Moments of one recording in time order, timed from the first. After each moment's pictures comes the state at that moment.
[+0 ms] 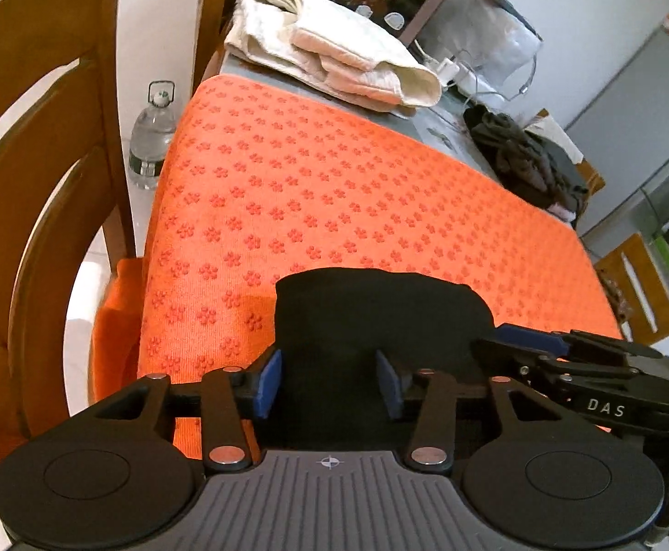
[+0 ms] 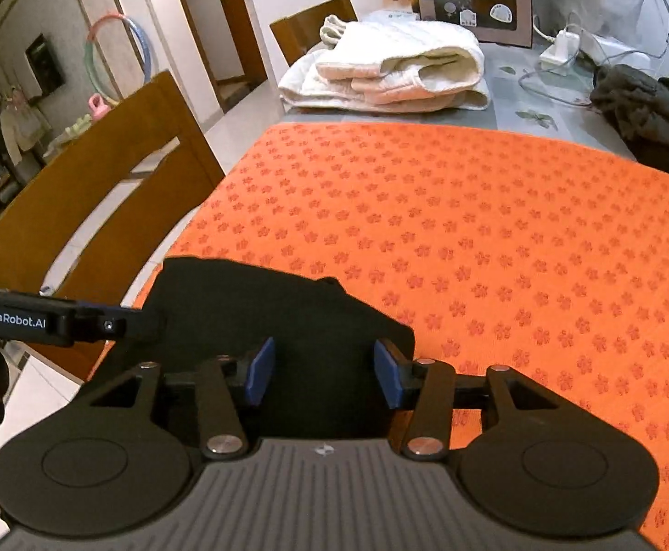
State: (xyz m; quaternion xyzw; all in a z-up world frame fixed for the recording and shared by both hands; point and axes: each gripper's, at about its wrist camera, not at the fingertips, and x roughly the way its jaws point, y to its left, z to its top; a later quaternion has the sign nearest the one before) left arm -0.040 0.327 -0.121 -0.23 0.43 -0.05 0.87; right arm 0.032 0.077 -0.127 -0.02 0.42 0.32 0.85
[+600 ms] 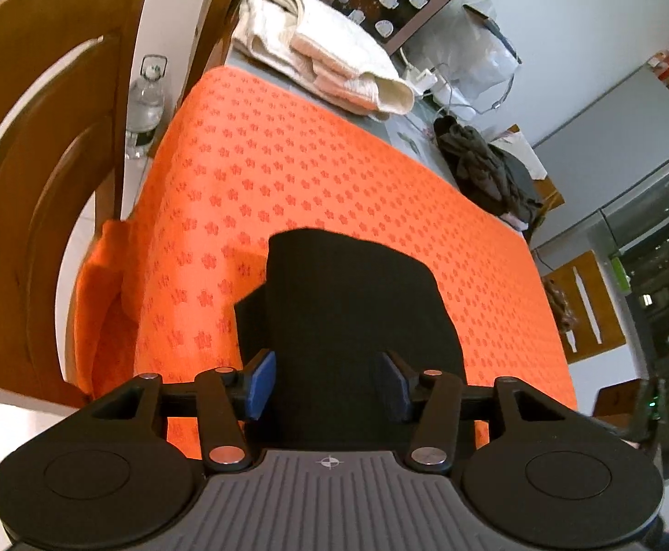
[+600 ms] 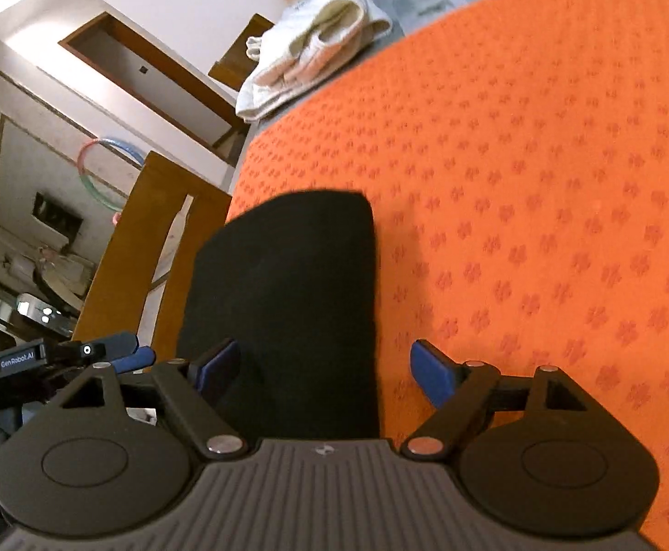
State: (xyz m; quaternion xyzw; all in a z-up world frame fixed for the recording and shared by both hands) left arm -0.088 0.345 -0.096 -0.30 0.44 -0.08 0.84; right arm -0.021 -0.010 -0.169 0.25 0.48 0.31 0.78
